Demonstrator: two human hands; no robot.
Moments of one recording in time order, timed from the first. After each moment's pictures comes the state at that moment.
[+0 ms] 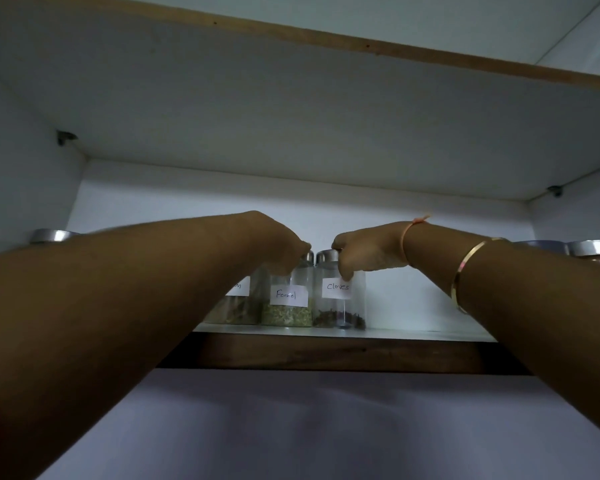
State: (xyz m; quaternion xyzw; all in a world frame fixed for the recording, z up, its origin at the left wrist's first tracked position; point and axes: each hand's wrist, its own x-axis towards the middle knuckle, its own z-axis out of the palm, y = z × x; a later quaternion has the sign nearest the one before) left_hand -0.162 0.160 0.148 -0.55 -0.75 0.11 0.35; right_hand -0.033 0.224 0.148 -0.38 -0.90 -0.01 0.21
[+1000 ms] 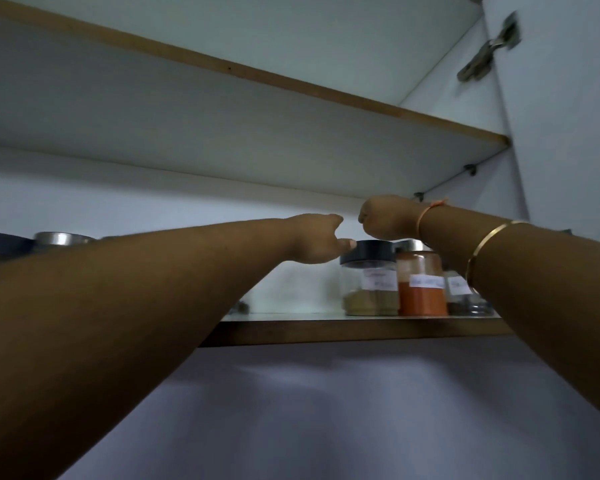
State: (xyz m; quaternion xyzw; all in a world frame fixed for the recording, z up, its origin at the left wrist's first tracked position) left_hand 0.027 0.178 0.136 -0.73 -0.60 -0.19 0.26; right_hand 0.160 0.226 0.161 -0.49 -0.79 -0.18 0.32
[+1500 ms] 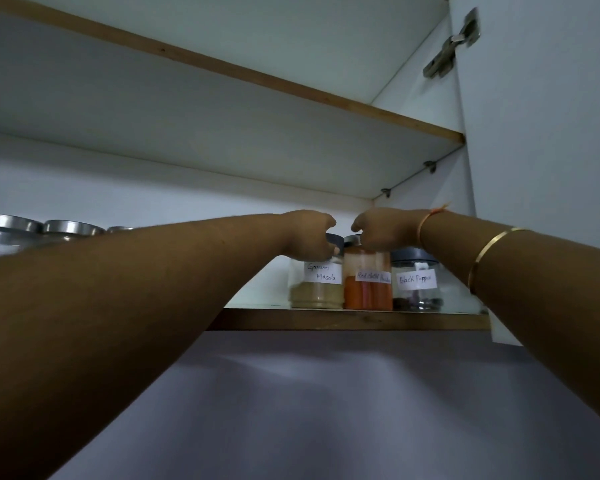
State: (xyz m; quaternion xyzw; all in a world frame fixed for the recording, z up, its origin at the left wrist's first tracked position) left_hand 0.095 0.202 0.133 -0.73 -0.61 -0.18 0.27; right_hand 0.229 0.242 0.144 -0.50 -0.82 -0.16 0.23
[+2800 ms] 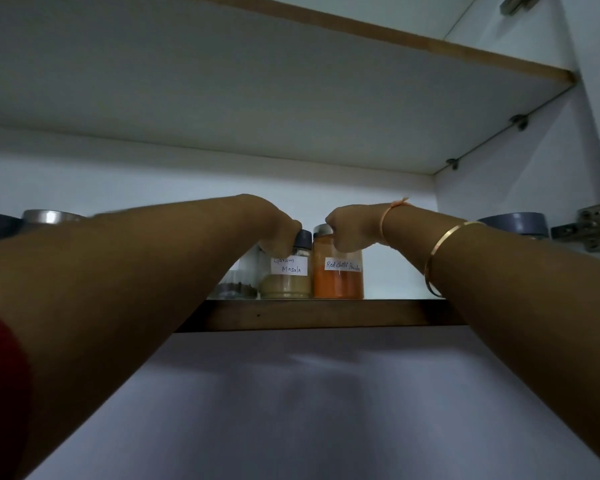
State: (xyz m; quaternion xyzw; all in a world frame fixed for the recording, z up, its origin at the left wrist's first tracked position) left_hand -0.026 0.233 0.143 -0.62 -0.73 0.06 0.28; right_hand 0.096 0.274 0.135 -0.43 -0.86 -0.19 0.18
